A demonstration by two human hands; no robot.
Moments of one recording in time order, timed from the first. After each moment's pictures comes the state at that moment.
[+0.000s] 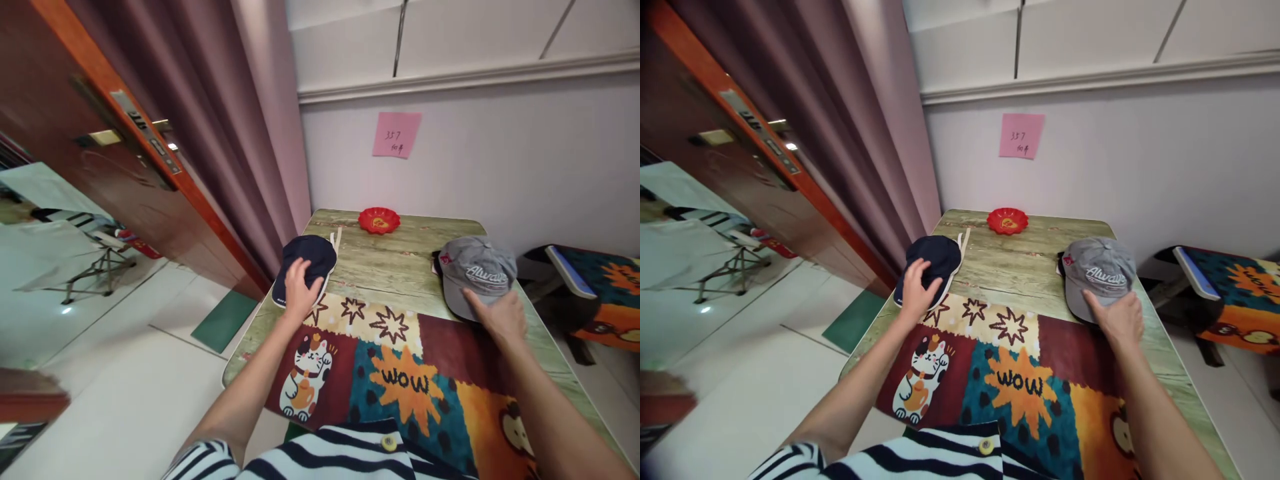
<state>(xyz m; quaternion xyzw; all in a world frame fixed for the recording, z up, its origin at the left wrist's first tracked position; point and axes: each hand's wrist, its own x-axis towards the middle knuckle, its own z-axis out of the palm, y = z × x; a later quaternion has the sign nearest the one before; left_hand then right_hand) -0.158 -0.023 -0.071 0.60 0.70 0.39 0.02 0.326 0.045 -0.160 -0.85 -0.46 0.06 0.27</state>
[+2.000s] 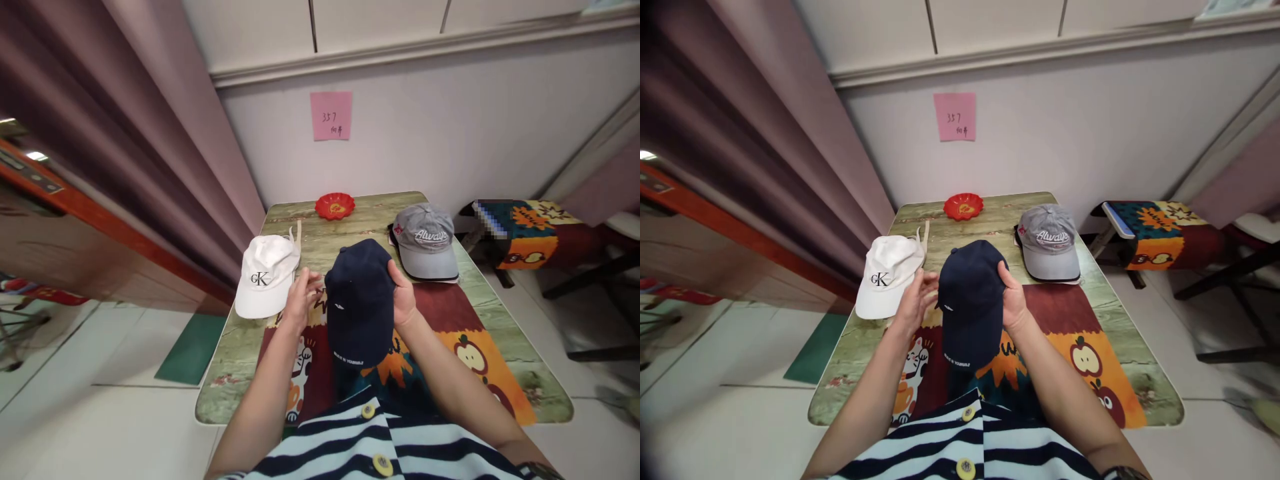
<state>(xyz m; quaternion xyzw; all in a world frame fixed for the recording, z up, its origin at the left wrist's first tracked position) -0.068 -0.028 -0.065 0.31 0.54 0.52 0.58 0.159 -0.034 -0.066 -0.22 -0.14 0.83 0.49</state>
